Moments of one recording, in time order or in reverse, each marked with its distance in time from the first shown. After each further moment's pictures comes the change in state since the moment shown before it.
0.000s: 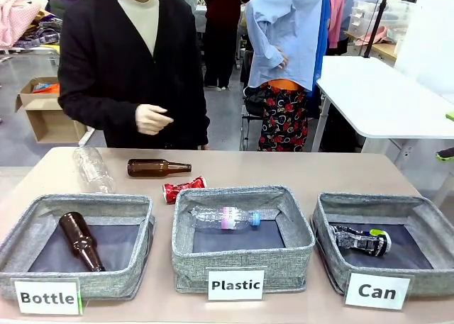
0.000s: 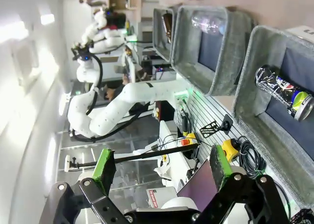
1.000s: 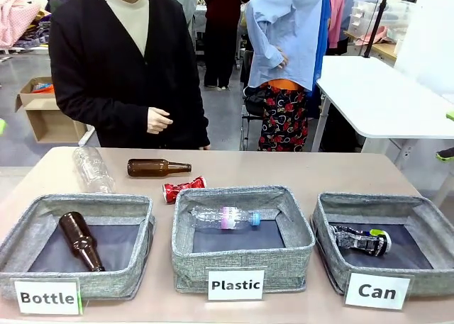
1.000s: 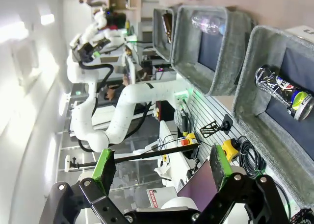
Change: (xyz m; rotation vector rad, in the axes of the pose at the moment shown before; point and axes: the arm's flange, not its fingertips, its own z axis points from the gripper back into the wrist) left arm -0.171 -0.024 -0.218 0.285 0.741 -0.584; right arm 0.000 0.000 0.000 0.000 0.000 0.000
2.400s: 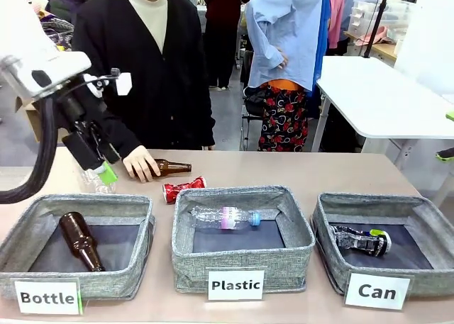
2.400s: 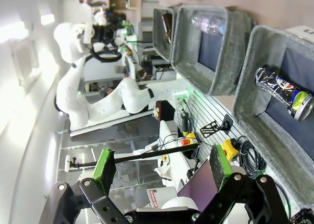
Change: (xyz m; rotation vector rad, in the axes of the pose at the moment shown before) left arm 0.098 -0.029 -0.204 -0.133 0.598 -0.828; right arm 0.000 0.000 0.000 0.001 0.001 0.000
